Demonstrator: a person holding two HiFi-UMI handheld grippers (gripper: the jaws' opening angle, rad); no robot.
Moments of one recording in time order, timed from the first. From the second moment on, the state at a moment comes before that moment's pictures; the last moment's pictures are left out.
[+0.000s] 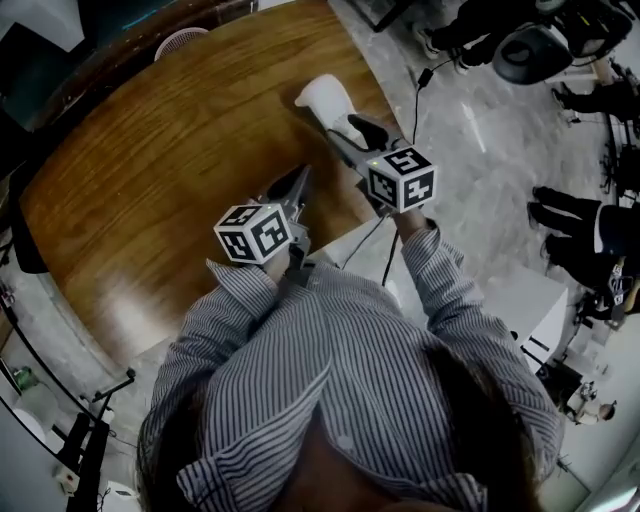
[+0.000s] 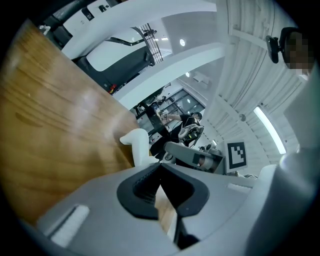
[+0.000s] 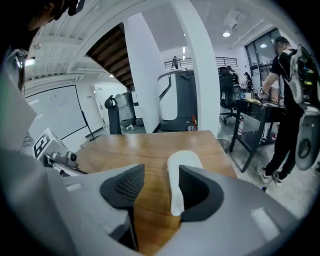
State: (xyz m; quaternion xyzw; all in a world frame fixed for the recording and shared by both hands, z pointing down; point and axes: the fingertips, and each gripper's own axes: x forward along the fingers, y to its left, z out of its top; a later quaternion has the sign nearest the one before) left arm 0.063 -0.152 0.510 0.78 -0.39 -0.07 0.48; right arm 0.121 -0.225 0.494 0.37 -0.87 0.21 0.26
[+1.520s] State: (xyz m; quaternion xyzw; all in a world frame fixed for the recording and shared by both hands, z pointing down) left arm 0.044 -0.185 0.550 0.74 -0.42 -0.10 0.51; right arm 0.117 -0.298 0.592 0.34 -0.81 0.18 0.45
